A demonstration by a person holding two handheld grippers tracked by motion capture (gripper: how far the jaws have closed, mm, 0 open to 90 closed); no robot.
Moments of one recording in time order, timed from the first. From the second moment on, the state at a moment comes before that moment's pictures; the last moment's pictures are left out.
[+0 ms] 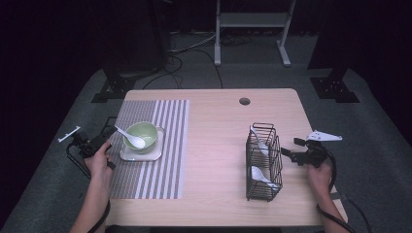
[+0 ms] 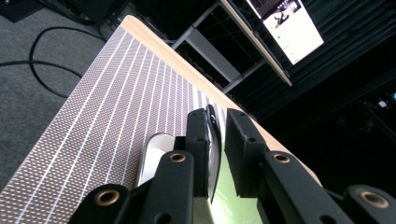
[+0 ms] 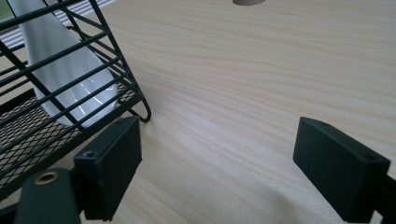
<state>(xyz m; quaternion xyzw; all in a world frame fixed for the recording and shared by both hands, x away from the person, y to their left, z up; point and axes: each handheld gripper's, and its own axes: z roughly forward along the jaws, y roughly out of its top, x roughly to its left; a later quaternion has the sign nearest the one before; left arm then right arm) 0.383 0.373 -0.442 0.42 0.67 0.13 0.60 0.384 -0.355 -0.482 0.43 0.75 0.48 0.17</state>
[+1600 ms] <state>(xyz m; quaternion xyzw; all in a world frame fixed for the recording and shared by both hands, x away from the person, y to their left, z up) 0.356 0.335 -0.427 0.51 0.60 0.13 0.59 0.384 -0.354 -0.482 0.43 0.75 0.47 0.17</state>
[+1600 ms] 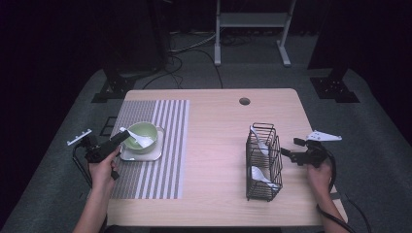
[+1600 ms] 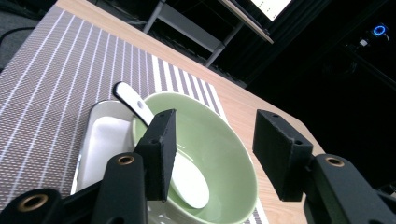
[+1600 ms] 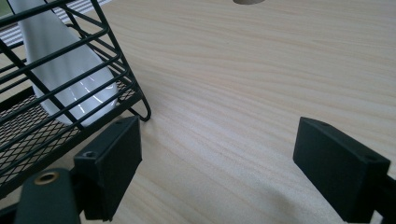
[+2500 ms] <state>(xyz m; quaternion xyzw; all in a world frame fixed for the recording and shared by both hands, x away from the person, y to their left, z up) 0.340 0.300 -0.433 0.56 0.57 0.11 0.59 0.384 -0.354 -0.482 0.43 0.75 0.47 0.17</state>
